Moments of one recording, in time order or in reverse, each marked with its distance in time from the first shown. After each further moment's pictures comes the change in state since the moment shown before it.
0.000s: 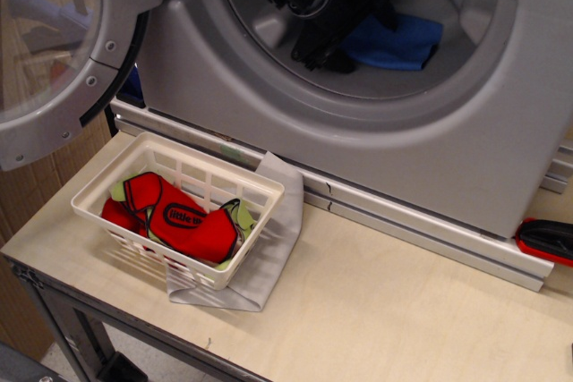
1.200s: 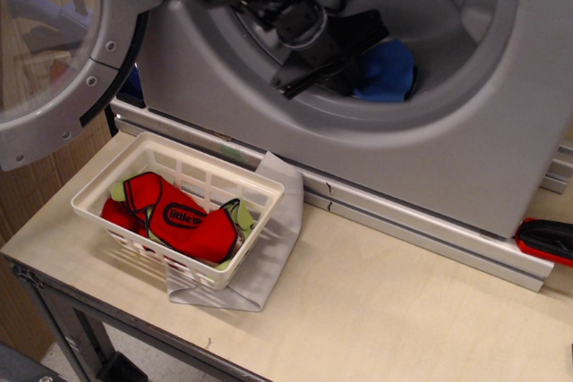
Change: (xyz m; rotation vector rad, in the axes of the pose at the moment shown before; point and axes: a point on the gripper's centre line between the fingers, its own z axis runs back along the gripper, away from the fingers) arm -0.048 0.032 0.032 0.185 0.060 -0.180
